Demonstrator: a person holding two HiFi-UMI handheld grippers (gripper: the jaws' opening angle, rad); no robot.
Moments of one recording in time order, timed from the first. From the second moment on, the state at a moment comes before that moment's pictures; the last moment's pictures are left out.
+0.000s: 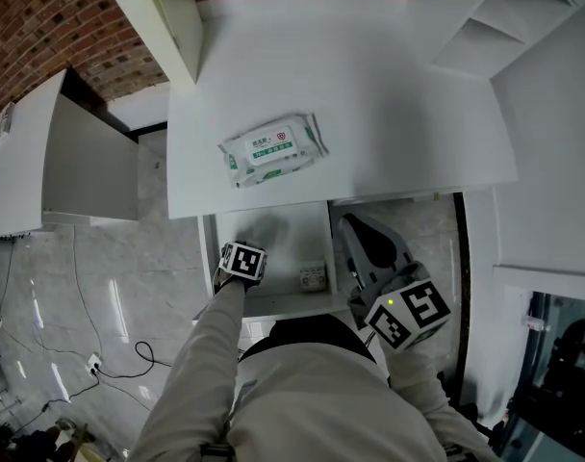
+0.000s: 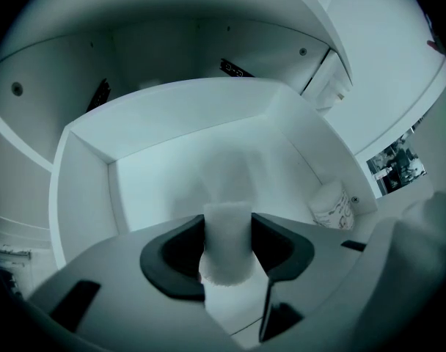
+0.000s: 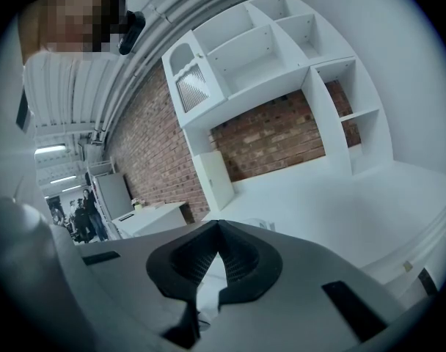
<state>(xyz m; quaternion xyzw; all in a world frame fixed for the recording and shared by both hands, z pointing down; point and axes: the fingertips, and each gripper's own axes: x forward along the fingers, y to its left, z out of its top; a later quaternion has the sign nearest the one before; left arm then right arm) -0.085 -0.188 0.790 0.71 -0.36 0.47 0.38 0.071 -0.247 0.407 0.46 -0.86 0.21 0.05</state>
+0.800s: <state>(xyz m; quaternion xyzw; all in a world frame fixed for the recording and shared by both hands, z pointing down) -0.074 -0.172 0.814 0.70 -0.34 0.49 0.39 0.071 -0.247 0.413 0.46 -0.86 0.22 0.06</state>
